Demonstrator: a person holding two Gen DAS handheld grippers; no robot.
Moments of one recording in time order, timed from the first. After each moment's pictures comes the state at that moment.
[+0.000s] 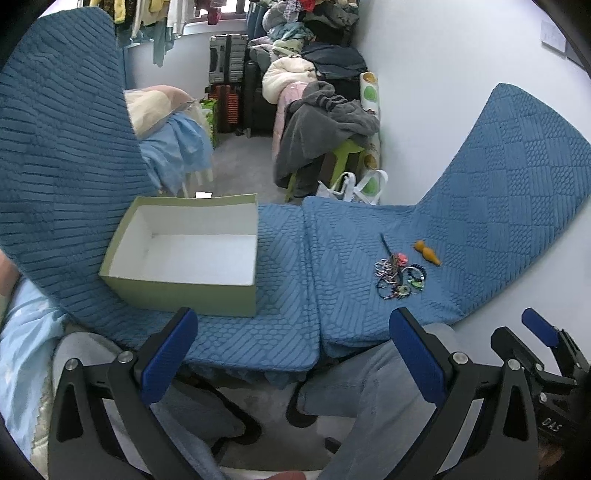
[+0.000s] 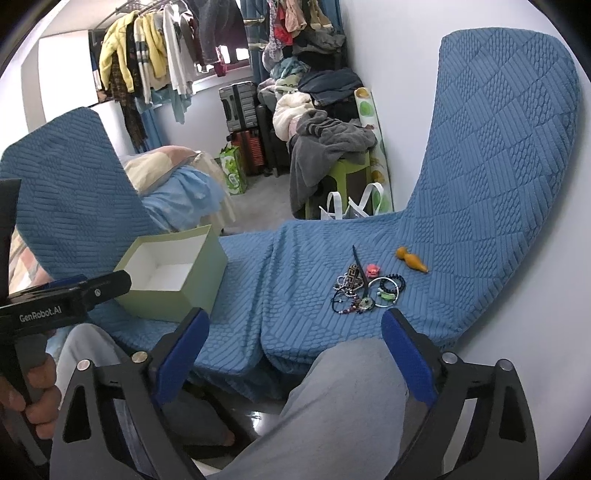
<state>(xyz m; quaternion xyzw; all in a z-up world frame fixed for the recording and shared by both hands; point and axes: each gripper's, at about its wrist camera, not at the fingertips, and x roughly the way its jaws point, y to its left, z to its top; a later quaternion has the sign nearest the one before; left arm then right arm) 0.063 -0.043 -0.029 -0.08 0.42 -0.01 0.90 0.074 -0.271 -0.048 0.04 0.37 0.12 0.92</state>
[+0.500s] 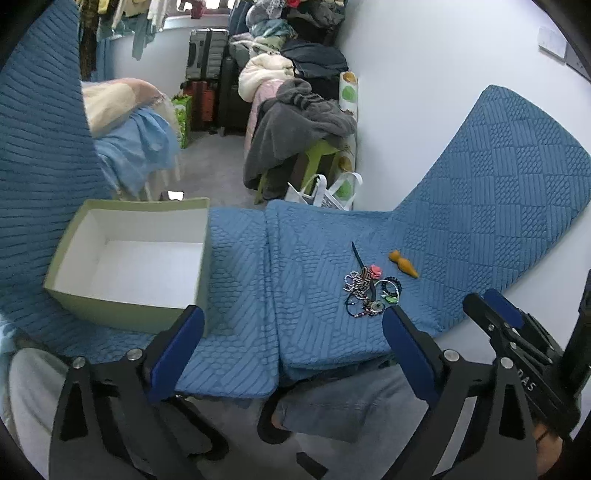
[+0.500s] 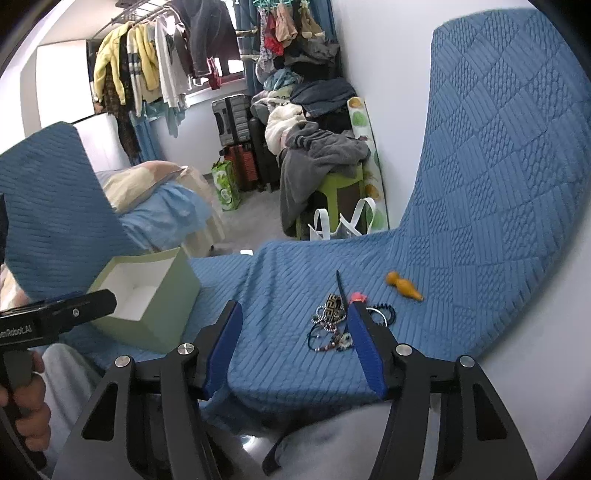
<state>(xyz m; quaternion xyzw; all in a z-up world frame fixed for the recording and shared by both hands) 0.109 -0.073 -0.055 -0.12 0.41 -0.06 0.90 0.135 -0.305 -0.080 0.05 0.34 0.12 0.93</state>
